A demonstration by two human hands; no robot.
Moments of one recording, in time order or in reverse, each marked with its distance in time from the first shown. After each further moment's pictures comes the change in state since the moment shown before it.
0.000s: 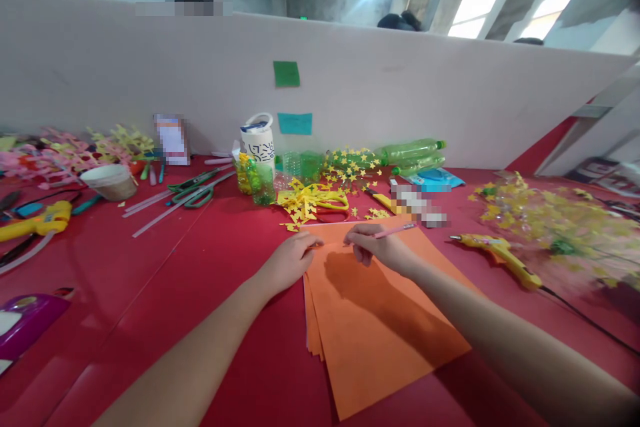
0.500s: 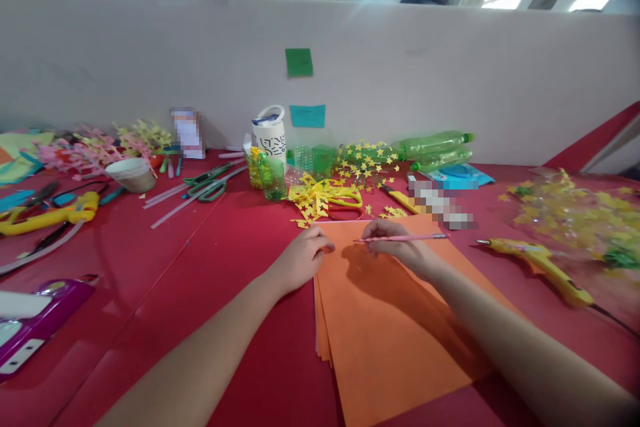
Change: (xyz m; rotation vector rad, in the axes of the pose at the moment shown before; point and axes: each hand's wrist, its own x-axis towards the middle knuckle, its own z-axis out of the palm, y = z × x) left_hand 0.000 -0.007 0.006 0.016 -0.006 0.049; right_hand 0.007 0.019 -0.009 0.221 -0.021 -0.149
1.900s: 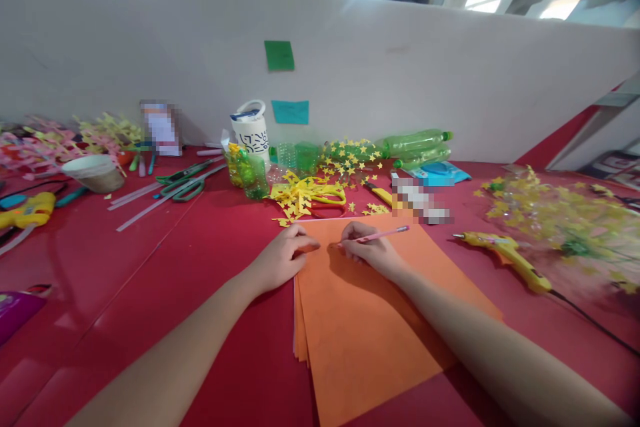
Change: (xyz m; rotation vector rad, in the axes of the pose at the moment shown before) left_hand 0.000 0.000 -0.003 -0.018 -0.088 -0.040; right_hand 0.005 0.024 0.014 -0.025 0.118 0.043
